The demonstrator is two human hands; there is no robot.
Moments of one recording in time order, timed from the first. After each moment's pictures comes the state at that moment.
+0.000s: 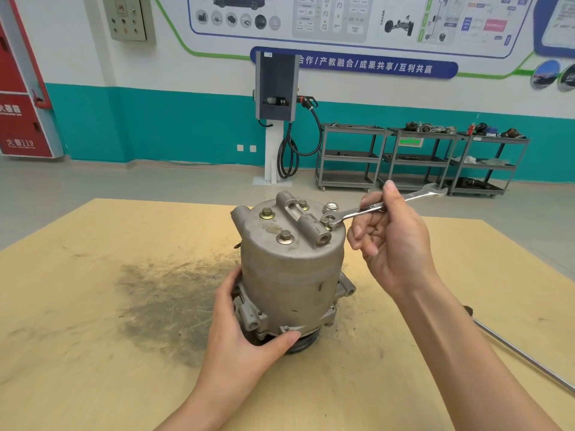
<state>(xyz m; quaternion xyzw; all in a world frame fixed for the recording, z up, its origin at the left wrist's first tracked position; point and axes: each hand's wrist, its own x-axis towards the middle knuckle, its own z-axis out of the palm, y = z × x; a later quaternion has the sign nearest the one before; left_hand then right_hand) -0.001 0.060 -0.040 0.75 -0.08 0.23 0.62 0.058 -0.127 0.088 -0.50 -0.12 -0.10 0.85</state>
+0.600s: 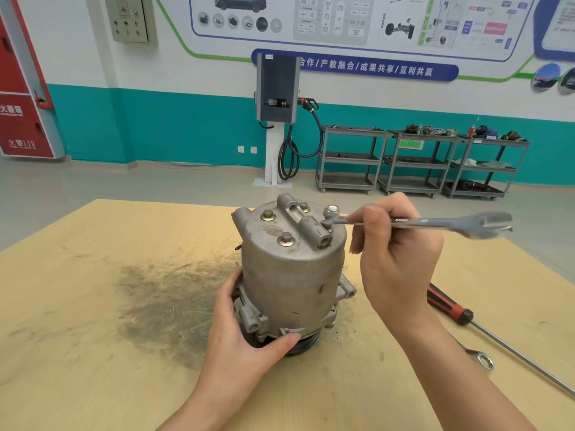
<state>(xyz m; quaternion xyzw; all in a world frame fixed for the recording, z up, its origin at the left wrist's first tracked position) -0.003 0.060 -0.036 0.75 -0.07 0.22 0.62 0.038 -0.111 0.080 -0.63 -0.32 -0.50 0.50</state>
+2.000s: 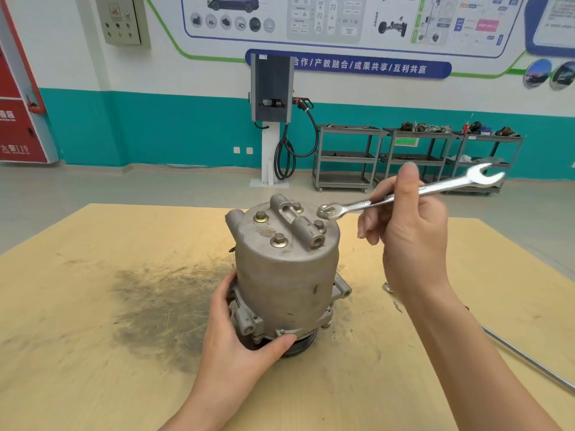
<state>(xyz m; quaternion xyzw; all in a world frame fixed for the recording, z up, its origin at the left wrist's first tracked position) -0.002 0.059 -0.037 0.75 -0.07 0.22 0.62 0.042 -0.128 0.098 -0.58 -0.20 -0.29 0.74</state>
